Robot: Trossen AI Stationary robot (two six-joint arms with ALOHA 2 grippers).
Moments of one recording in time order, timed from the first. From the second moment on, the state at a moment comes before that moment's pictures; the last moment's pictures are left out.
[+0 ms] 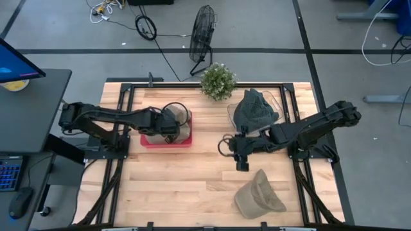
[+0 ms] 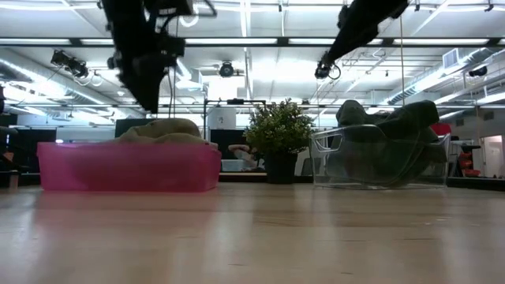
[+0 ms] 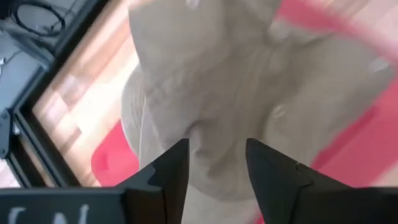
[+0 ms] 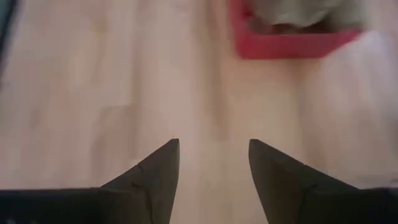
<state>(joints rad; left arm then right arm) -0.02 1.42 1.07 -1.07 -0.52 -0.69 0.31 1.41 1.14 -0.64 0.26 0.24</state>
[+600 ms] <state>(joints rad) -0.23 1.42 1.17 -0.93 -0.66 -0.71 0.64 1.47 1.14 -0.93 0.01 1.27</state>
